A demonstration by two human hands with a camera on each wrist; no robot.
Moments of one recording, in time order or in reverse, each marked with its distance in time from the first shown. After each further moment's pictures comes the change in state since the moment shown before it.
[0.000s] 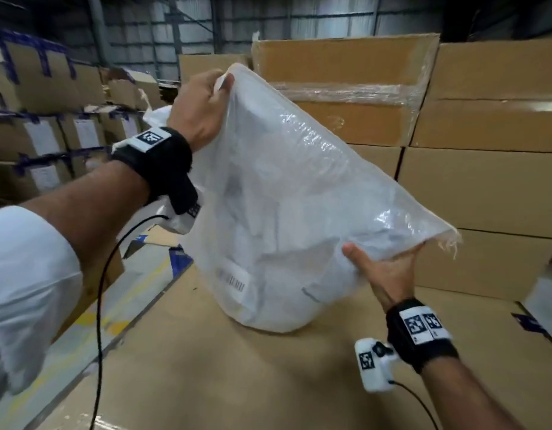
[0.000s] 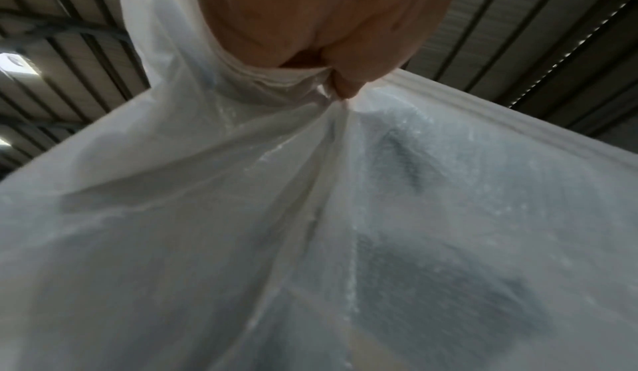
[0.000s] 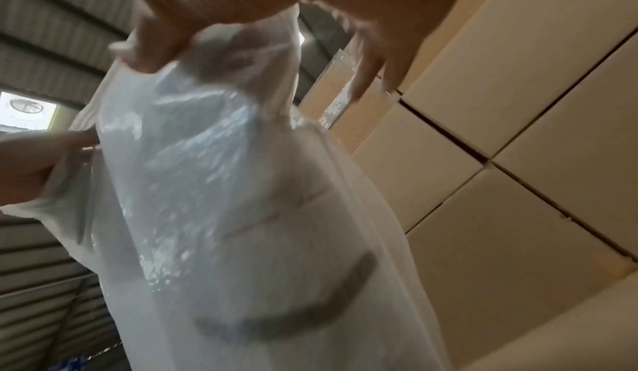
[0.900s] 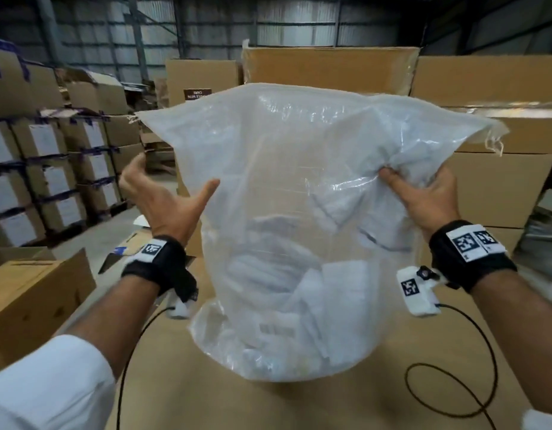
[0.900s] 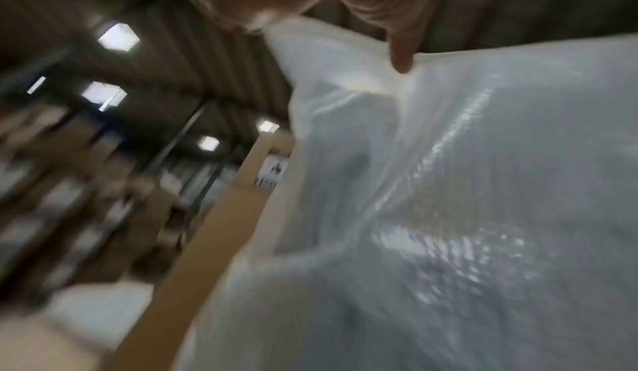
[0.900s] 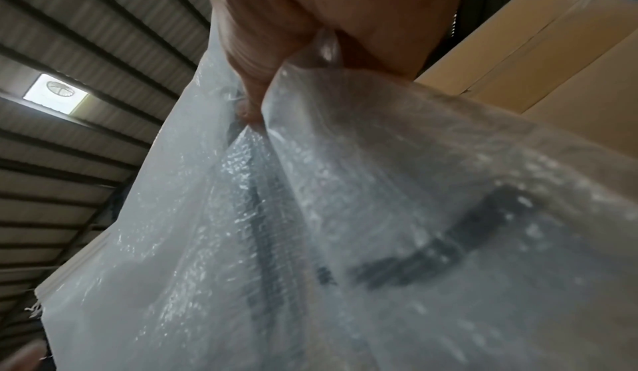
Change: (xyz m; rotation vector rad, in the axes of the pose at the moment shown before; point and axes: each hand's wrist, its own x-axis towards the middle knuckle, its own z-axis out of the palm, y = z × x) left_hand -0.126 -0.106 0.022 -0.137 0.415 -0.350; right_hand 0.067 -0.091 -0.007 0.017 0.106 -0.295
